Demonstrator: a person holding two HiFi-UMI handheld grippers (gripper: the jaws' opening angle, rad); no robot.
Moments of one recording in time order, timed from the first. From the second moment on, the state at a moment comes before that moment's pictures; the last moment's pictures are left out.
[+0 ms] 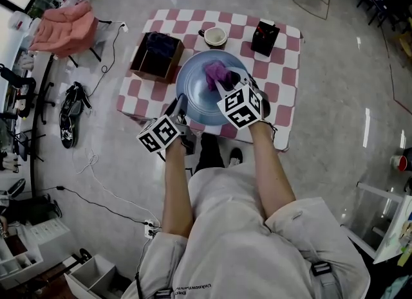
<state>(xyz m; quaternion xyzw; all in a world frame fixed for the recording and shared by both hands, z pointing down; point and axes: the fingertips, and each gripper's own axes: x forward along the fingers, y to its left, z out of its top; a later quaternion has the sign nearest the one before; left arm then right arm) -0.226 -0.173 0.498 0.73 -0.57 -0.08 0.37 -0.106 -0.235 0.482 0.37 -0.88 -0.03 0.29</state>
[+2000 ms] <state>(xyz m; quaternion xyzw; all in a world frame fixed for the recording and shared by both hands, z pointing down) -0.205 -0.181 0.497 0.73 -0.56 -0.10 0.39 -0.137 -0.186 0.486 0.21 -0.93 -0.03 0.29</state>
